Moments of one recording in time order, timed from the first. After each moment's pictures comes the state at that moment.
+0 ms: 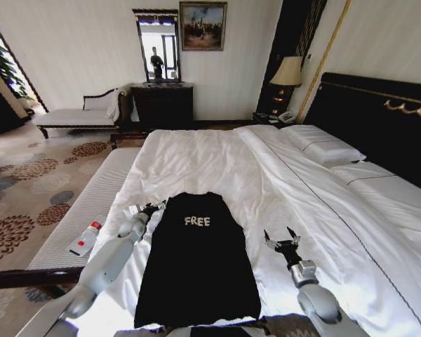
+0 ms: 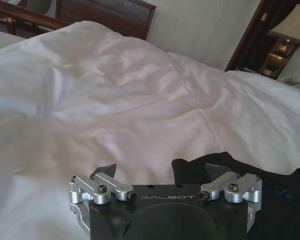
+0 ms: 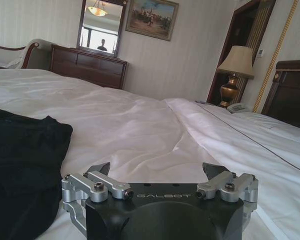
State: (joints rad) left arm 0.62 -1.09 -0.01 -1.07 -0.97 0.16 -0.01; right arm -1.60 1.04 0.56 1.84 0.28 0.12 0.14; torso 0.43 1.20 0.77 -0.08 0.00
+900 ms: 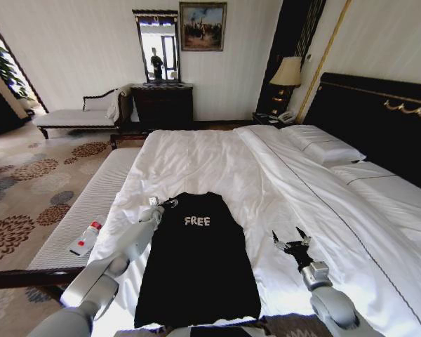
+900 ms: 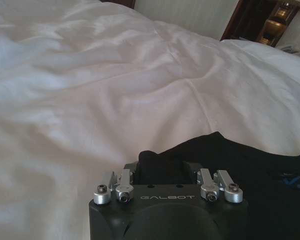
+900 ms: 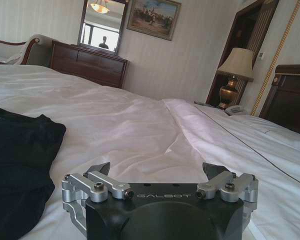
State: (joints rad) left arm 0.40 -1.29 0.06 -0.68 -0.85 0.16 0.09; right arm -1.63 0.98 0.60 1.87 0.31 0.10 0.14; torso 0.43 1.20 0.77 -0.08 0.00
